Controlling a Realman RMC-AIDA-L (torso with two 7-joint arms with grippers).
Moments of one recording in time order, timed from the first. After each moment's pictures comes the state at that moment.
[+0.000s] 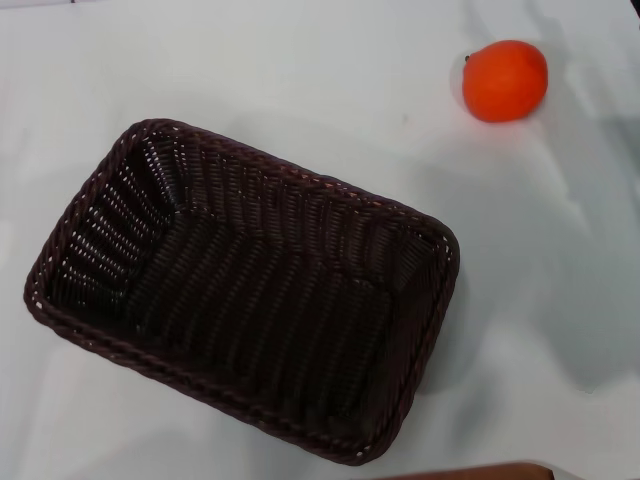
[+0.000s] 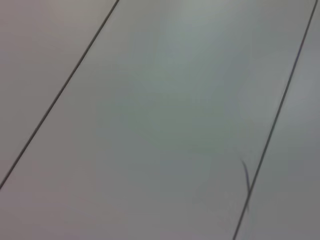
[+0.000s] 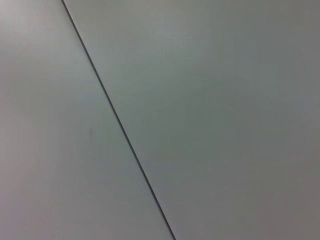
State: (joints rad) left arm -0.08 -2.16 -2.85 -0.24 1.11 -1.70 2.28; right arm 0.38 2.10 1.61 0.10 0.04 1.50 0.74
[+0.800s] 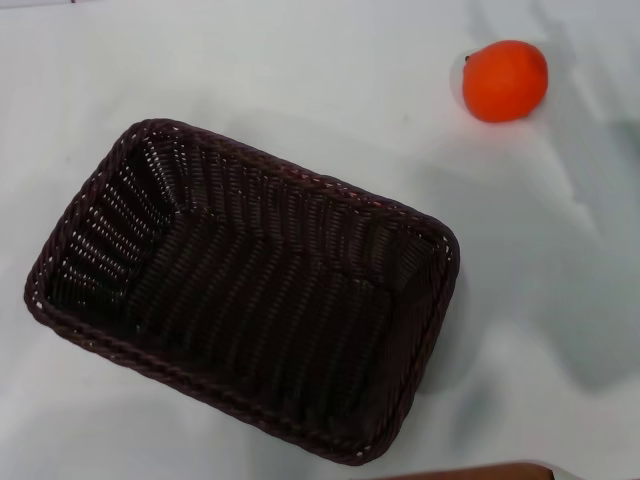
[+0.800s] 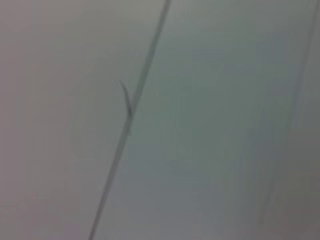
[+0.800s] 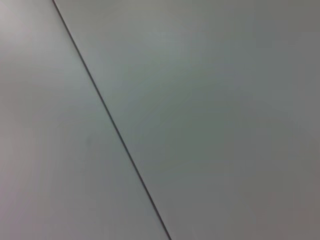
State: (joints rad) left arm -0.01 -2.14 -2.74 -0.85 1.43 -1.71 1.82; right arm 0.37 2.09 1.61 0.10 0.04 1.52 0.77
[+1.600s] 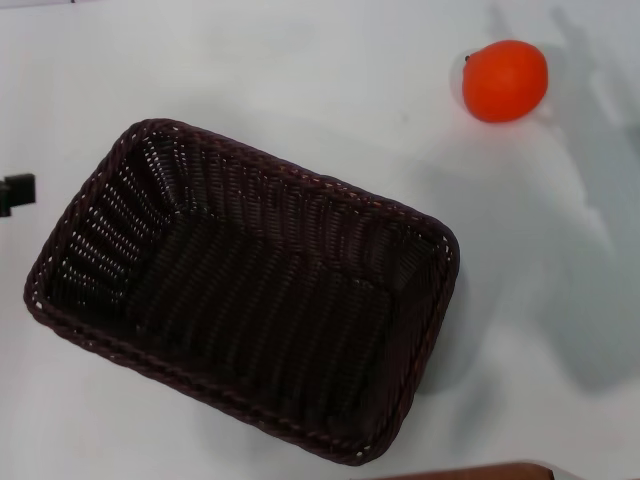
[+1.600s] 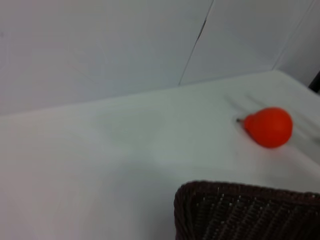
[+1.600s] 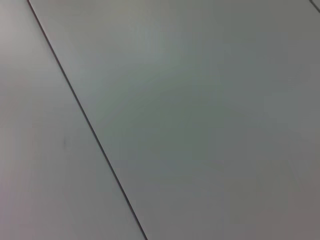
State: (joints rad) left arm -0.18 -2.16 -2.44 -1.76 2.15 -1.84 0.88; right arm 0.36 2.09 1.64 0.10 0.05 1.50 0.78
